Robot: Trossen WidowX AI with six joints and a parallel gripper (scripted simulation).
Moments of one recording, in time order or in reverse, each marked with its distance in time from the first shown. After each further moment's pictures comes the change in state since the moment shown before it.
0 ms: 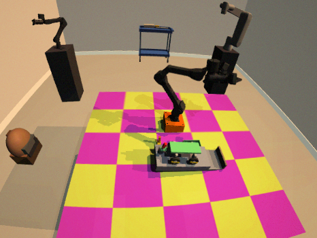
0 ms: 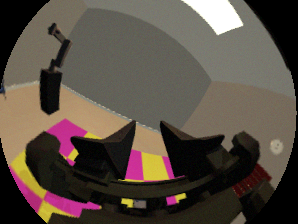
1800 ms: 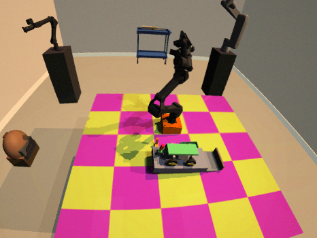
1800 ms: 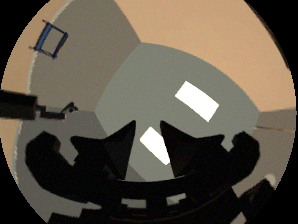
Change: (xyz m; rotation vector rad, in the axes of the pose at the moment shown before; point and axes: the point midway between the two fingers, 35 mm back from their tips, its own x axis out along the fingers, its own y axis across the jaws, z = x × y) arm -0.290 0.015 0.225 -0.478 -1.670 -0.357
